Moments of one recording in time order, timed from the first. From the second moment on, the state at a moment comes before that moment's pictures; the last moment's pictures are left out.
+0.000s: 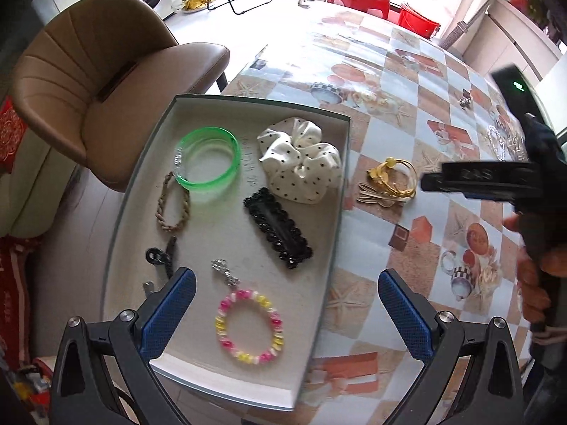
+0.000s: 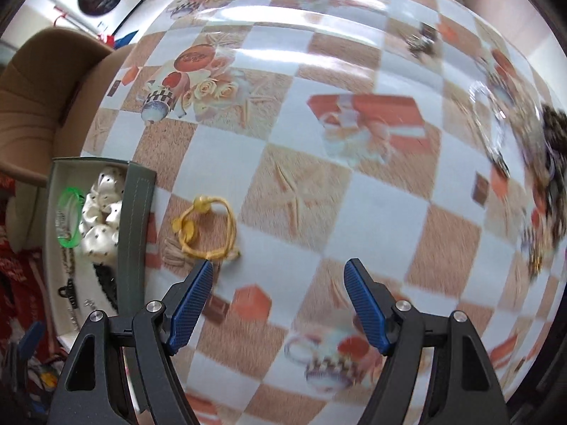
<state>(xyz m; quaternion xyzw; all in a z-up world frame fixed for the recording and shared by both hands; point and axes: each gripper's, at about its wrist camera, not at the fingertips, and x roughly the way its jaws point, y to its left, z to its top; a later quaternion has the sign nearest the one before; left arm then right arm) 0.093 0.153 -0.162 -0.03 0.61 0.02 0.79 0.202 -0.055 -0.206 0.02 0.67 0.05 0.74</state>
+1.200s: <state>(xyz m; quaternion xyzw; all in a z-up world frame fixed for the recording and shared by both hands) 0.153 0.067 -0.215 -0.12 0.64 -0.01 0.76 0.216 -0.105 -0.224 0.00 0.64 0.06 0.76</state>
